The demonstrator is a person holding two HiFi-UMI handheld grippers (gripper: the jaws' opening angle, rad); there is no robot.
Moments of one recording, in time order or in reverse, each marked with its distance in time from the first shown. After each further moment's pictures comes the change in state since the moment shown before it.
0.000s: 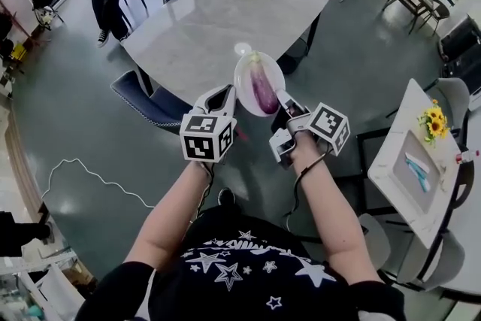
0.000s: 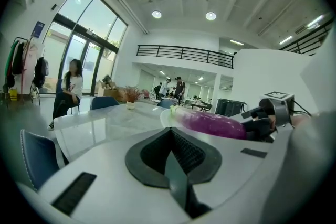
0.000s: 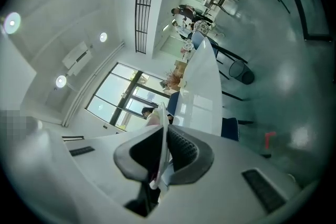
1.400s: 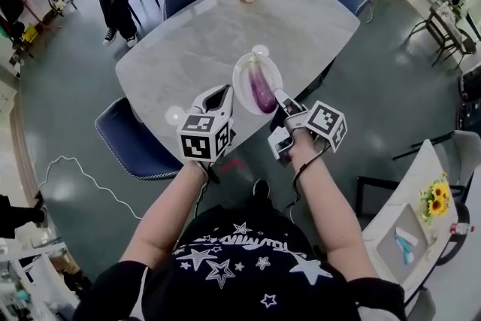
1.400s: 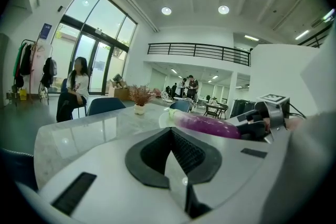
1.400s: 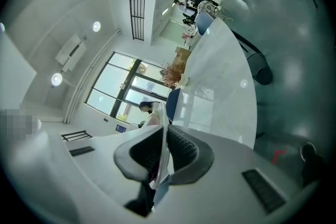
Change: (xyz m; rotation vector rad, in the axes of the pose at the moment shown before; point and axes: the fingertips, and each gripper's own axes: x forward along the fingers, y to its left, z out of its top) left arm 0.197 0.082 0.060 -0.036 0.007 0.130; right arm 0.195 -0.041 0.142 0.003 0.155 0.024
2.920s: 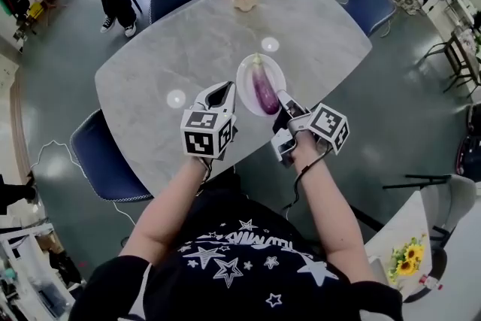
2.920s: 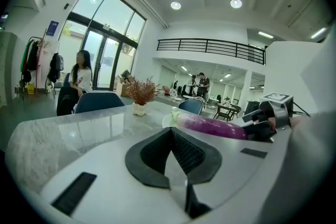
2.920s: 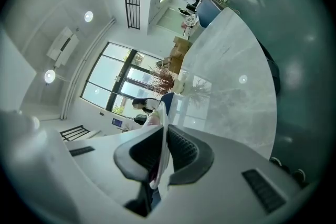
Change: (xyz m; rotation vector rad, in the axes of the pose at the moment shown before) left arm 0.189 0.014 0.029 -0.066 0.029 0.108; right arm 0.104 -0.060 0.153 -0.008 0.135 -0.030
